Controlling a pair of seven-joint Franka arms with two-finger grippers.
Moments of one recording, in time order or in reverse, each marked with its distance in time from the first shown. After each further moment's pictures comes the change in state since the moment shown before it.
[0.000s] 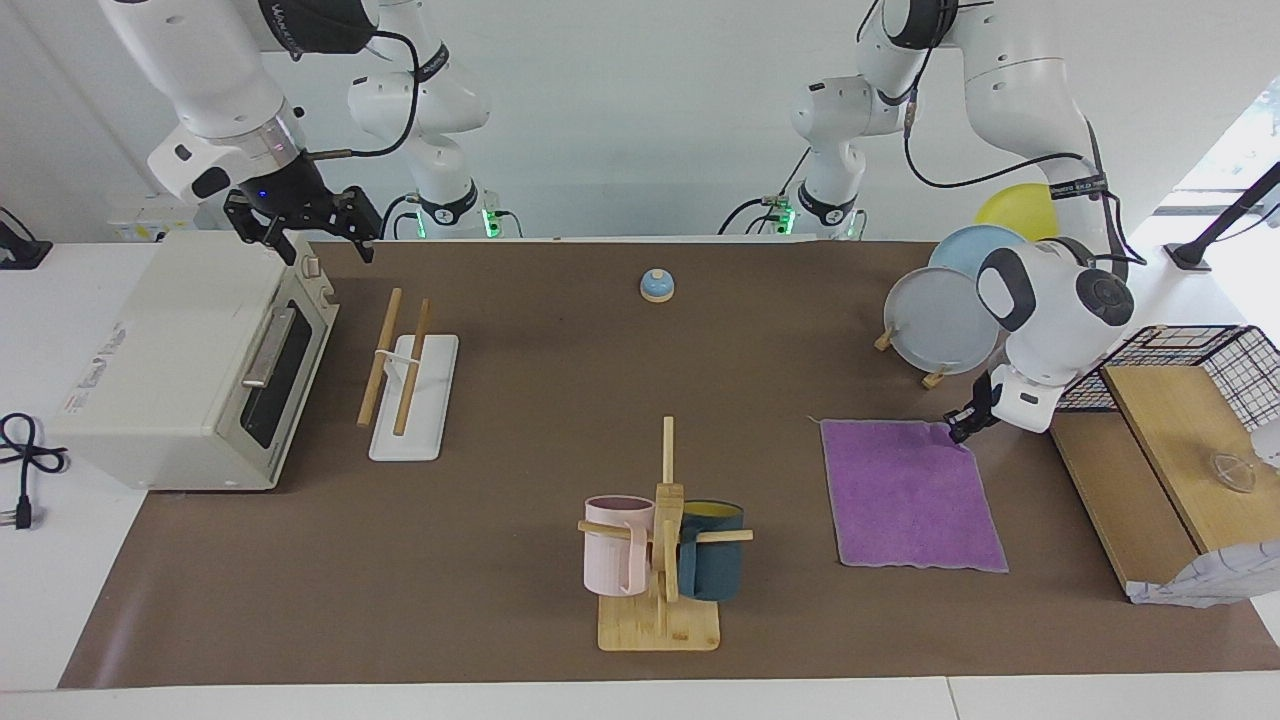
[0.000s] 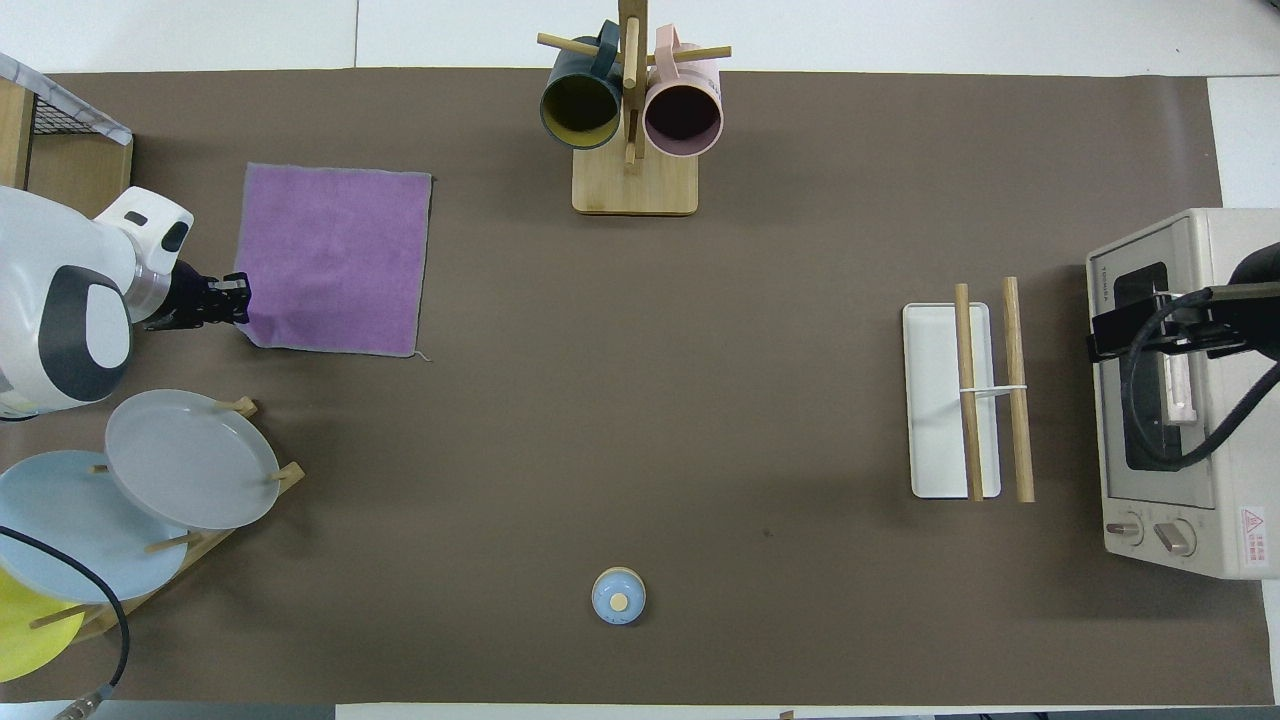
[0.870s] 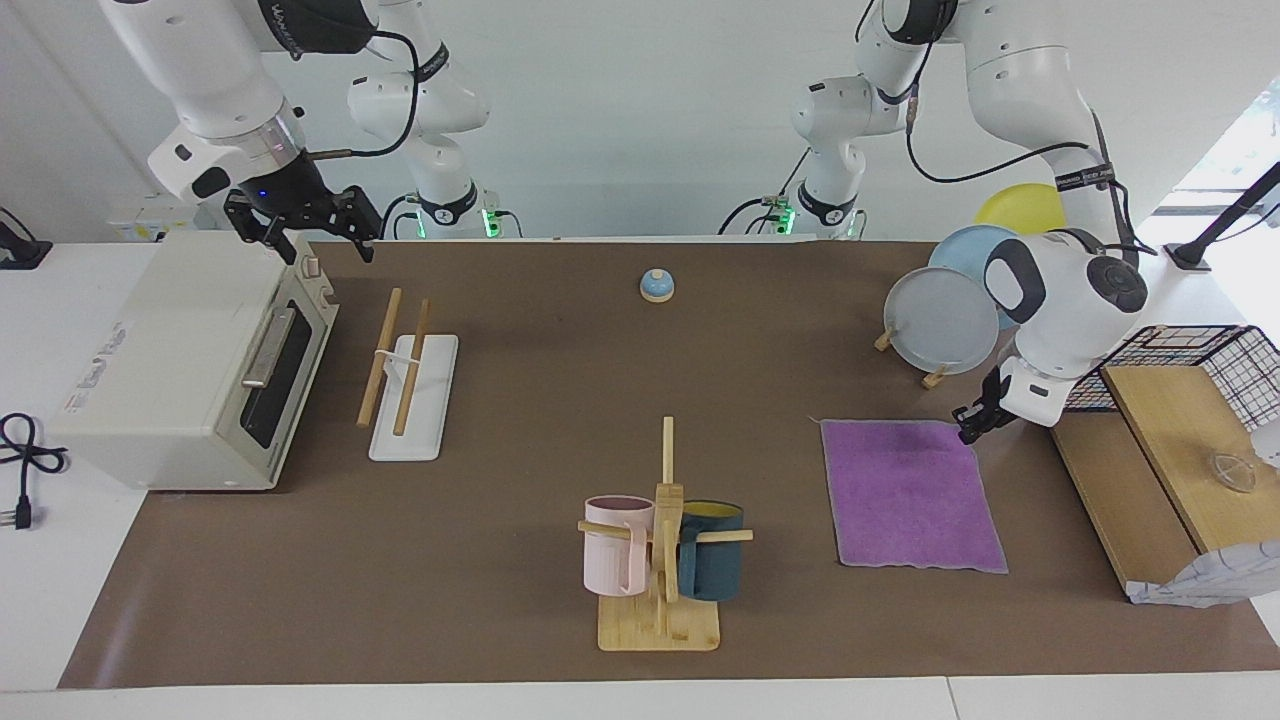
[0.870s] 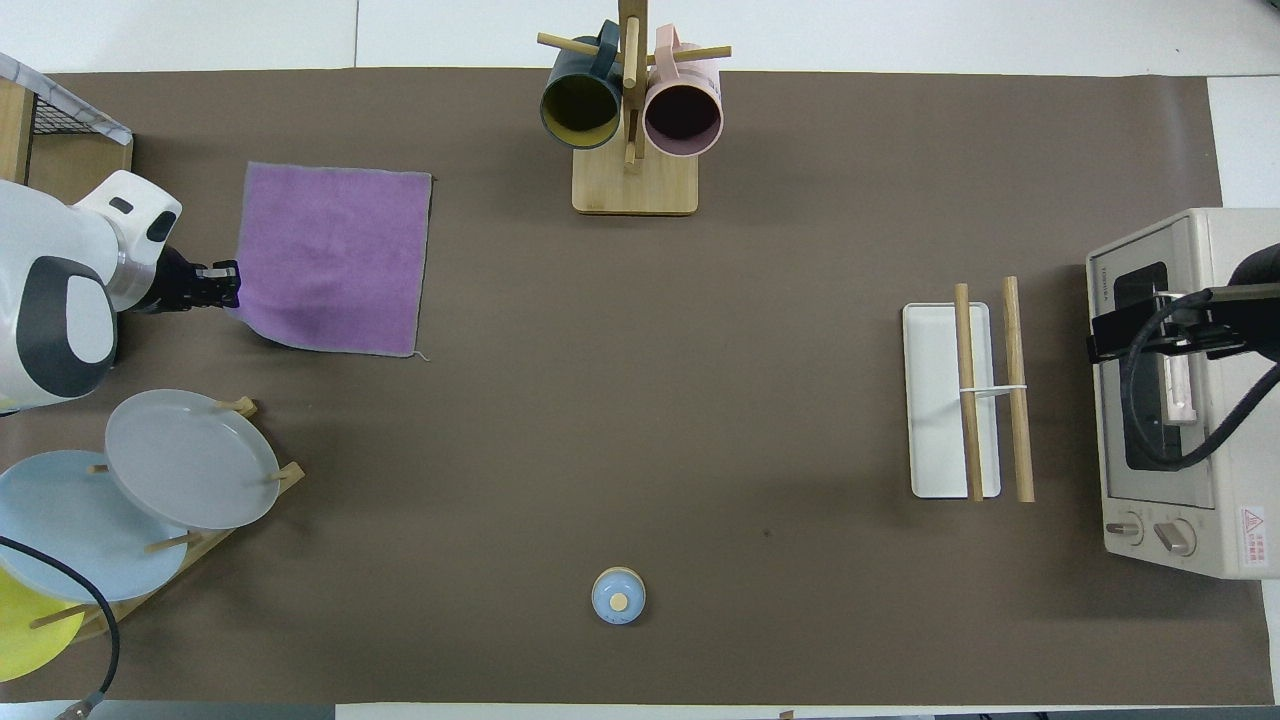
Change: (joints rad) left arm -0.002 -0.034 -0.013 0.023 0.001 0.000 0.091; right arm 0.001 -0.002 0.000 -0.003 0.000 0.000 0.000
